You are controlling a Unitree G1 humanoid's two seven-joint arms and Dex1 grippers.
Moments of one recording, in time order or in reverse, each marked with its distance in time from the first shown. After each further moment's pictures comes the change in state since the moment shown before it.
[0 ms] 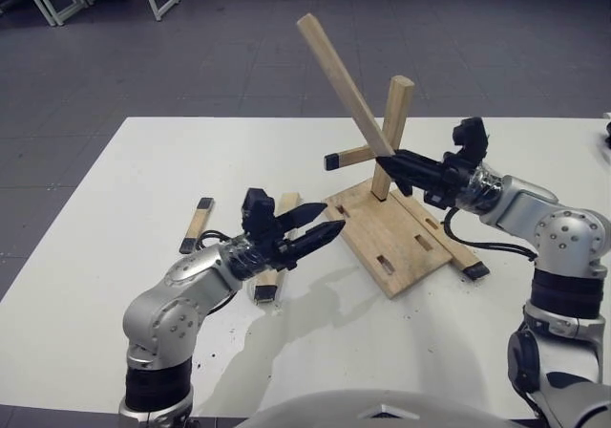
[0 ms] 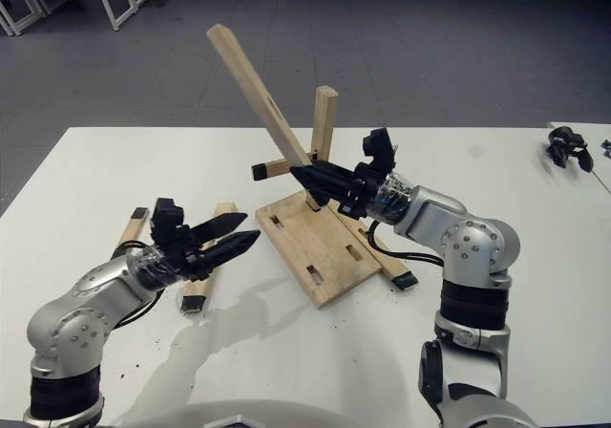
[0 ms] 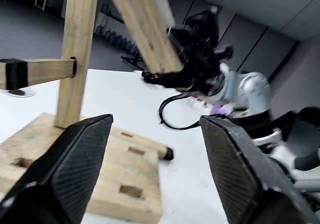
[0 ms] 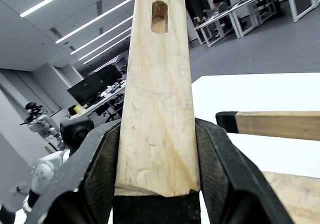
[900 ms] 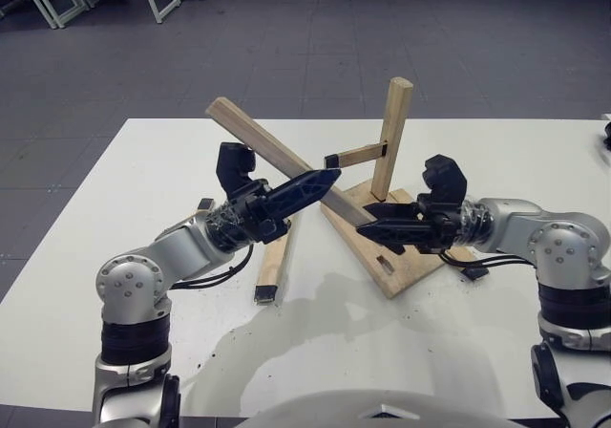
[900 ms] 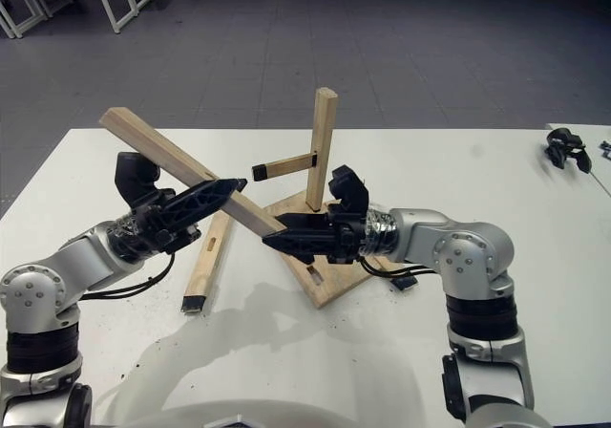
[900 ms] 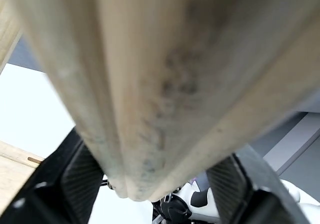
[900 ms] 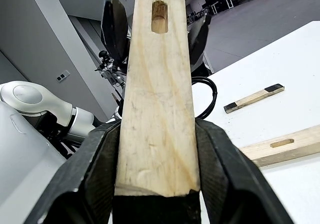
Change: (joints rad) left arm -0.184 0.174 -0.027 0.182 -0.651 0.069 0.279; right arm 0.046 -0.118 0.179 -0.112 0.096 0.041 0.218
